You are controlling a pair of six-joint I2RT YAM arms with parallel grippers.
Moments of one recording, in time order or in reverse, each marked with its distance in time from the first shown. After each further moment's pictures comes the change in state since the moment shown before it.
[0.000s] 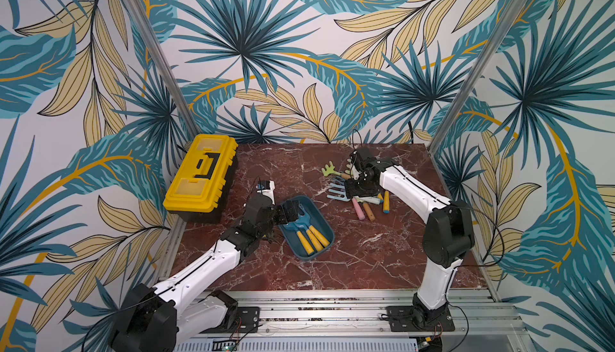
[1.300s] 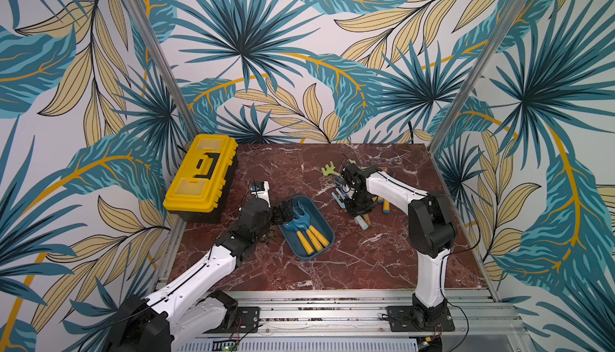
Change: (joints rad) left arm 0.003 -0.058 -0.017 -0.005 -0.068 0.023; right arm 0.062 0.089 -0.090 -0.116 0.006 -0.070
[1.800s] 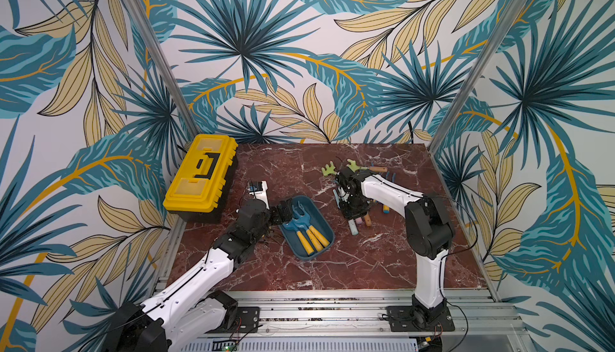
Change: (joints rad) left arm 0.000 -0.035 -0.006 0.000 -0.008 -0.001; right arm 0.047 0.007 -0.025 0.048 -0.013 0.039
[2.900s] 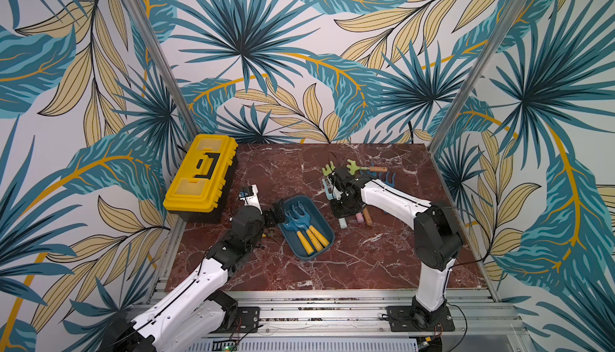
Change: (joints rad) left arm 0.004 -0.116 -0.067 0.001 -0.129 0.001; right arm 0.089 -0.145 -0.041 0.128 -0.071 0.103
